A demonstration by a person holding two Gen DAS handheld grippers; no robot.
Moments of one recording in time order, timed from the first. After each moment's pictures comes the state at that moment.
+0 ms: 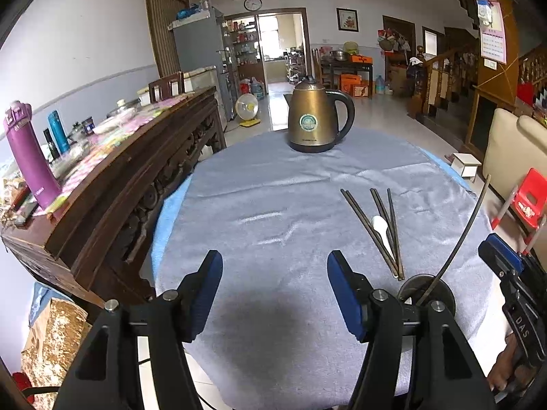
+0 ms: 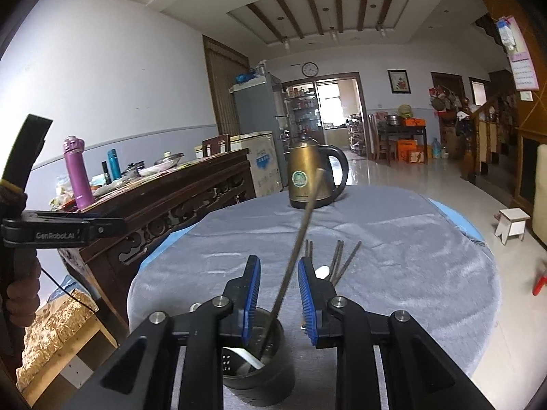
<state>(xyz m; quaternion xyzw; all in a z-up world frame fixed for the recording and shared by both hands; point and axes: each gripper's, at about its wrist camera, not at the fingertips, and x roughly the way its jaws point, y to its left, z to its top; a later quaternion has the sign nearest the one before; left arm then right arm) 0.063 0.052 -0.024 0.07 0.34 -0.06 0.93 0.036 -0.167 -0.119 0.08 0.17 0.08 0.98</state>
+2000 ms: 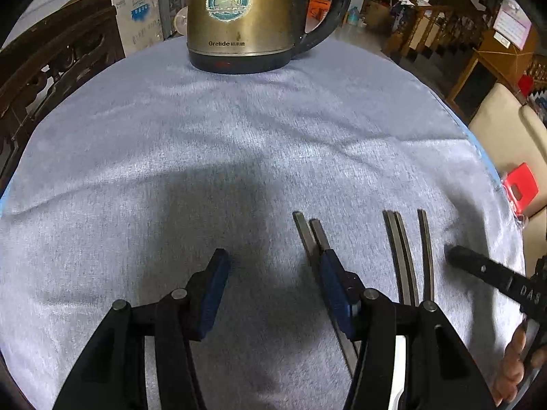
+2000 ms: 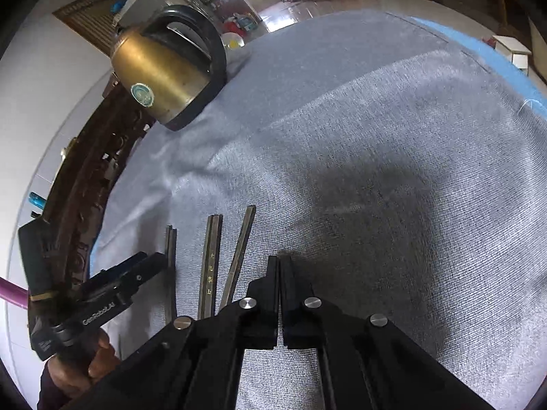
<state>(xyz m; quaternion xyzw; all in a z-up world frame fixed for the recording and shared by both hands) 0.359 -0.087 -0.192 0.03 0.52 -0.14 0.84 0.350 -0.318 -0.253 0.28 0.48 0.06 0.83</state>
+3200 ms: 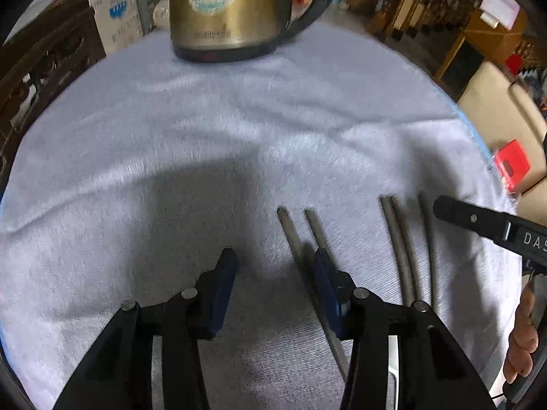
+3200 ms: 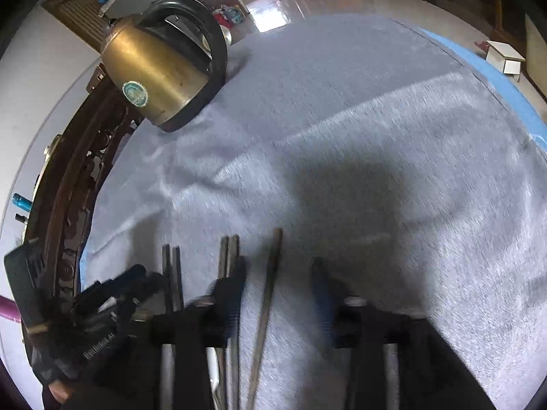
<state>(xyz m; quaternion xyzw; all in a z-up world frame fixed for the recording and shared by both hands) 0.360 -0.087 -0.190 0.07 0.54 -0.18 0.82 0.388 -0.291 -0.230 0.24 0.51 0.01 0.82</state>
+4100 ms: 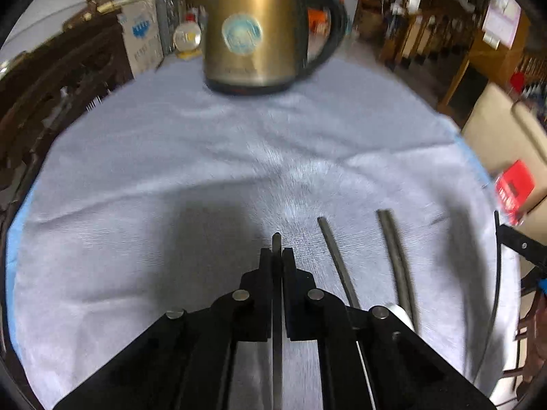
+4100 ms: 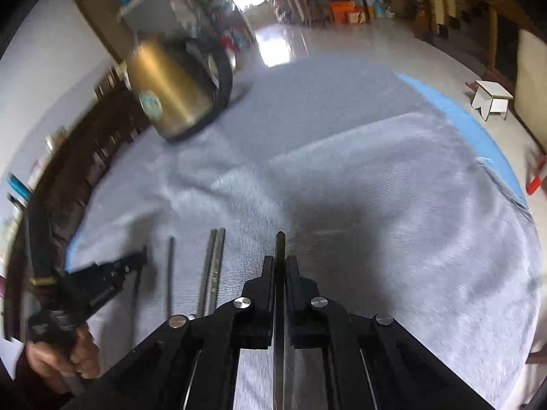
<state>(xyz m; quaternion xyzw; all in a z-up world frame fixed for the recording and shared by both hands) 0.327 -0.065 -0.147 0.03 0.48 -0.16 0.86 0.299 -0.320 -0.185 0.22 0.43 0.00 0.88</state>
